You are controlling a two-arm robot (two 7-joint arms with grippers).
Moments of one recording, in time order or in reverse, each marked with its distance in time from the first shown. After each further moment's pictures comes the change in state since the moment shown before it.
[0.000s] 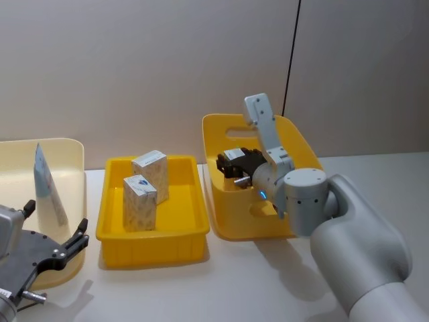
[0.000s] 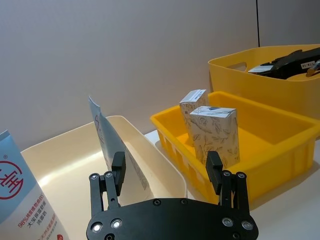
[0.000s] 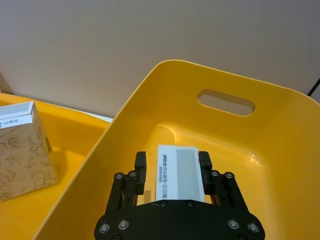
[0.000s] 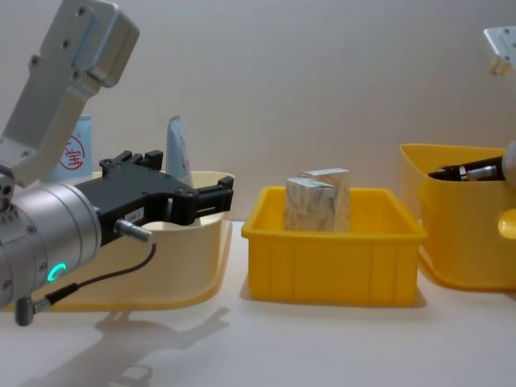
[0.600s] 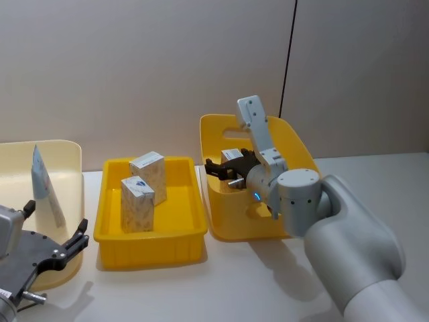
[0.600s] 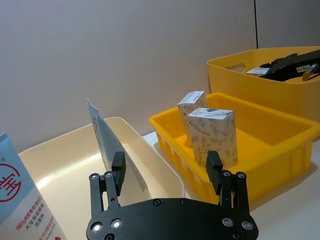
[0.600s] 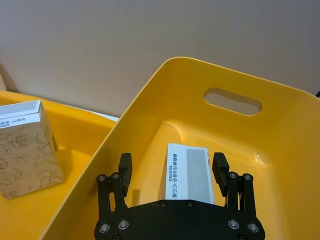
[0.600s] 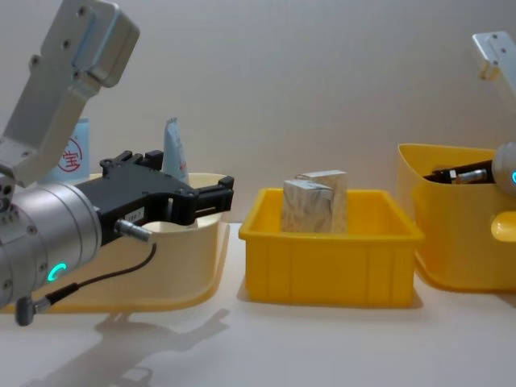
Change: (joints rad) left arm 0.000 0.000 0.000 0.000 0.000 0.000 0.000; right arm 0.018 -0.015 -0.007 0.041 -0.006 -0.010 0.007
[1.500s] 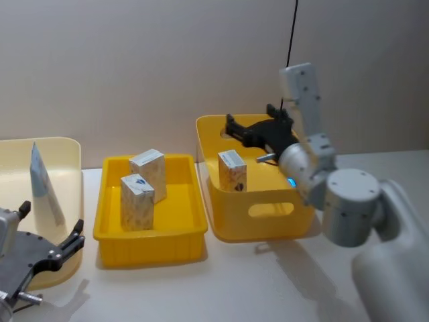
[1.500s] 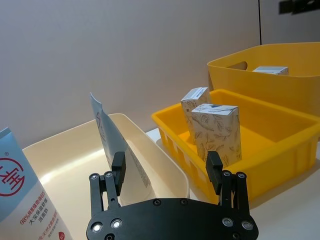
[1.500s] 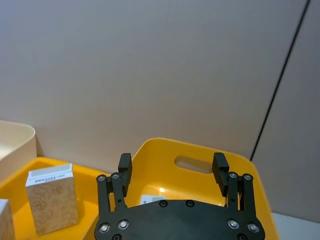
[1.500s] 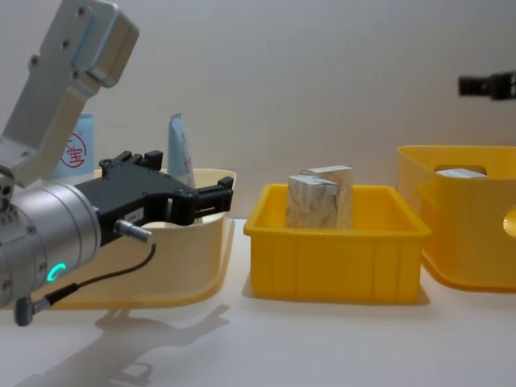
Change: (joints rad) left arm 0.000 0.000 0.000 0.000 0.000 0.000 0.000; right arm -0.252 0.065 0.097 -0.530 0.031 -0.038 0.017
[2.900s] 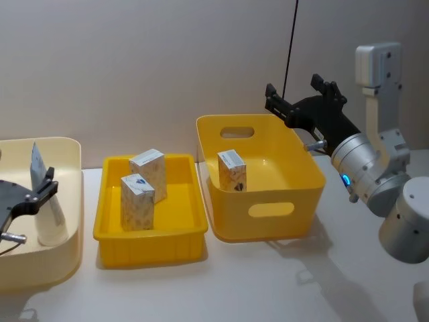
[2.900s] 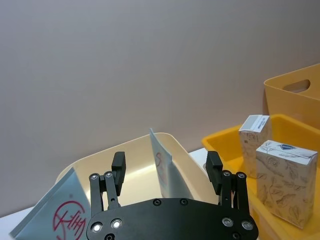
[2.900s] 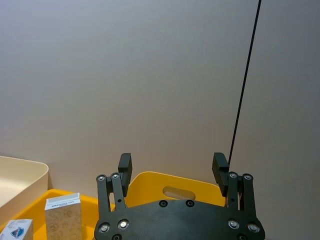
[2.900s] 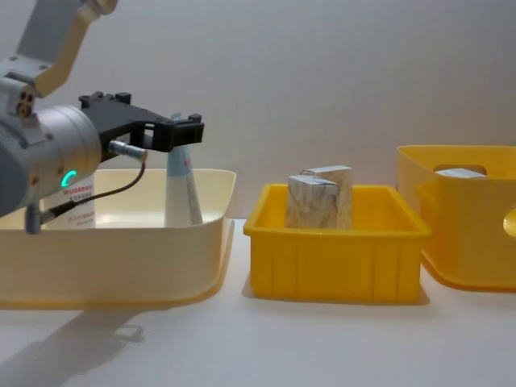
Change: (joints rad) left arm -0.141 -0.082 -0.051 0.066 0.044 0.117 0.076; right arm -0.188 0.055 0.119 -0.350 0.086 -0.007 0.048
